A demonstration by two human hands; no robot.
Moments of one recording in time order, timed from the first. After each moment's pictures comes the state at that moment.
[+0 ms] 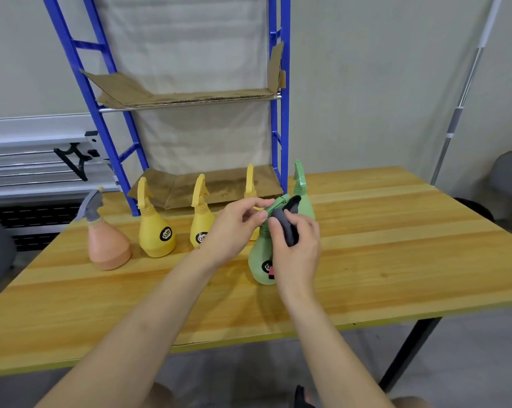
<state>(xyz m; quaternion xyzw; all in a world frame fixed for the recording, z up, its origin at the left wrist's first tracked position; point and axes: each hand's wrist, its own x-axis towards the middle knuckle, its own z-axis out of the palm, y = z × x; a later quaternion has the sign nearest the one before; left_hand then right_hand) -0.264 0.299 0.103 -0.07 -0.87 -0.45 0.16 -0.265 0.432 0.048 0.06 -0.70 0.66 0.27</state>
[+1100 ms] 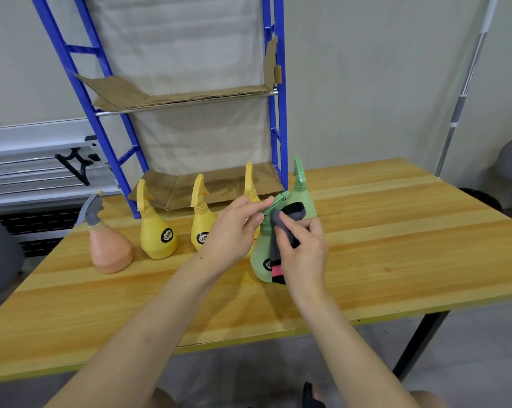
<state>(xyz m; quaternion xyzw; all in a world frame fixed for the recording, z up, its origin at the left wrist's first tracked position) -0.258 0.303 0.097 -0.13 -0.91 -0.31 0.25 -0.274 0.446 0.036 0.14 -0.73 0.58 0.34</state>
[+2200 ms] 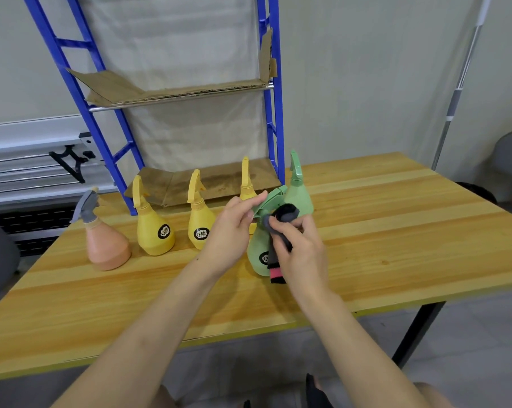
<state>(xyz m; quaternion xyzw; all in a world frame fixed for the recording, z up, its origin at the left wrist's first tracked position) -0.251 0.308 0.089 -0.08 -0.88 -0.42 0.21 -0.272 0.461 0.023 0.21 -0.80 0.44 0.36</state>
